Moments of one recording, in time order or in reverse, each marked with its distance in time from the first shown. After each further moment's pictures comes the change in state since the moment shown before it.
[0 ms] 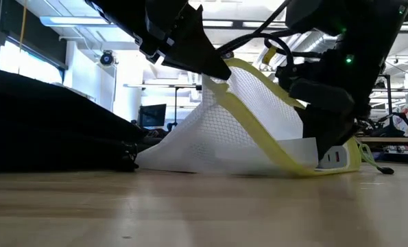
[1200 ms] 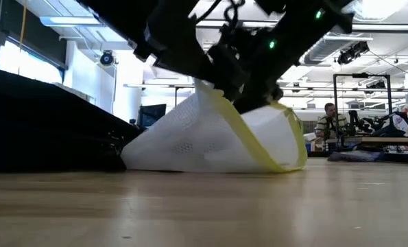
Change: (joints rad) left arm -0.007 -0.001 0.003 -0.060 -0.108 -0.051; right arm -0.132 0.034 0.086 0.483 0.261 -0.489
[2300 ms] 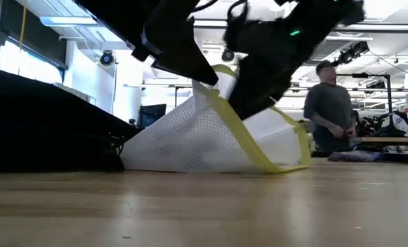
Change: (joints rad) left arm -0.003 0.000 -0.003 -0.024 -0.005 0.006; right arm 0.049 -0.040 -0.007 -0.133 -0.347 -0.141
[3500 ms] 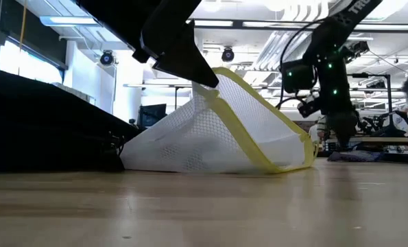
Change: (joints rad) left arm 0.006 0.001 0.000 -0.007 0.023 0.026; right arm -0.885 -0.265 -0.236 -0.700 0.116 -0.496
